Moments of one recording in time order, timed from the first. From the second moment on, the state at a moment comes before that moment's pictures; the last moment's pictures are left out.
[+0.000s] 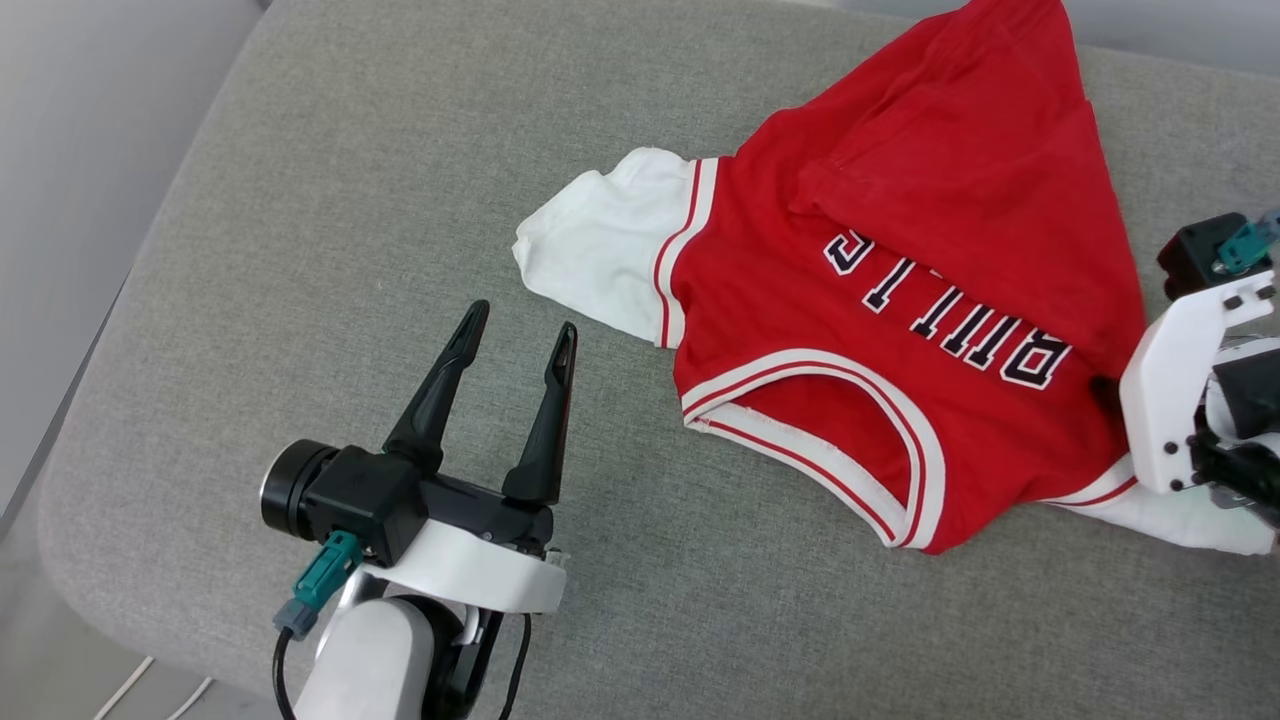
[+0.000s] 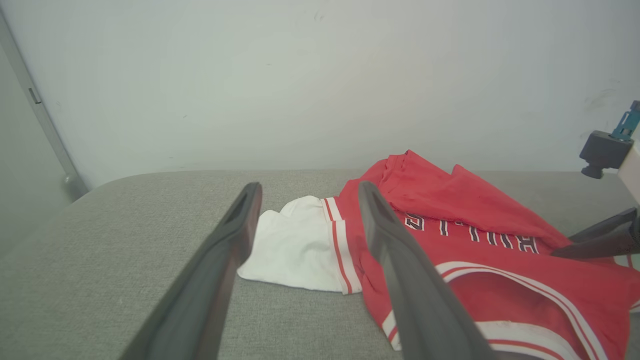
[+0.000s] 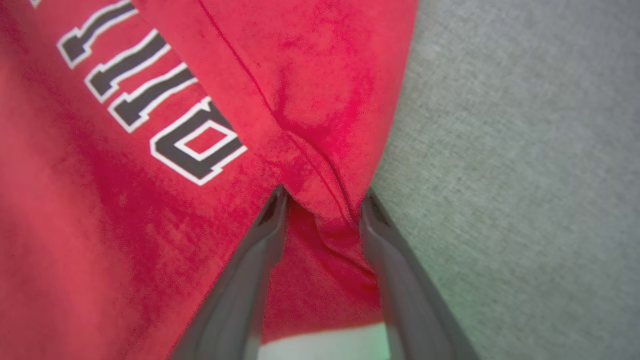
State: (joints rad) left arm -0.22 0.09 -0.24 -0.02 -0.20 -0.10 -0.26; right arm -0.55 -0.50 0.26 0.31 0.43 0.13 0.90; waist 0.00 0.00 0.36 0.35
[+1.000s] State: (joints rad) left arm -0.24 0.06 -0.25 -0.02 -0.19 -0.13 -0.26; right arm -0.84 -0.65 0.28 0.40 0.28 0.13 0.69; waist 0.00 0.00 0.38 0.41
